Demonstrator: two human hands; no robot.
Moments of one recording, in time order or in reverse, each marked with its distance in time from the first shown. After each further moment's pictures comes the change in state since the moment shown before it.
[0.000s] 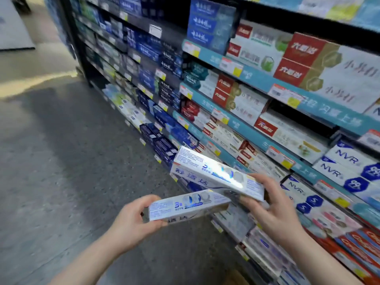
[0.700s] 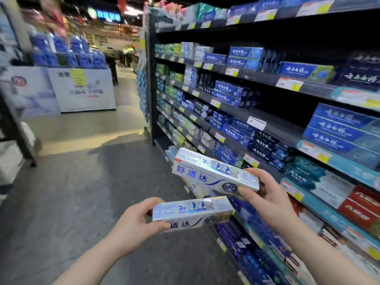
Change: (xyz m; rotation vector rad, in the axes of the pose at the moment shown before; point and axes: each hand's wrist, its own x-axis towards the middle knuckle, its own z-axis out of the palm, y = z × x) left_hand 0.143 -0.110 -0.391 0.041 0.275 -0.018; right_hand 0.340 -0.251 0.247 0.282 -0.067 -0.240
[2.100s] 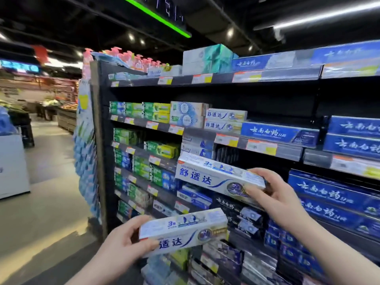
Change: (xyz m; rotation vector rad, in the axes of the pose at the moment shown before) left_hand 0.784 -0.219 -0.312 -0.211 -0.216 0.221; right_hand 0.723 0.020 0.240 -0.292 0.410 -0.006
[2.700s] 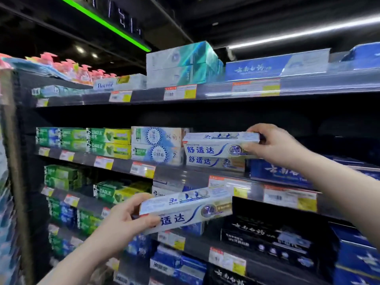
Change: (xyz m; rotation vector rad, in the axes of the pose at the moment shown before) left_hand 0.309 0.031 -0.016 -0.176 -0.193 0.206; right_hand 0.295 0.019 -0.029 -0.601 0.161 -0.016
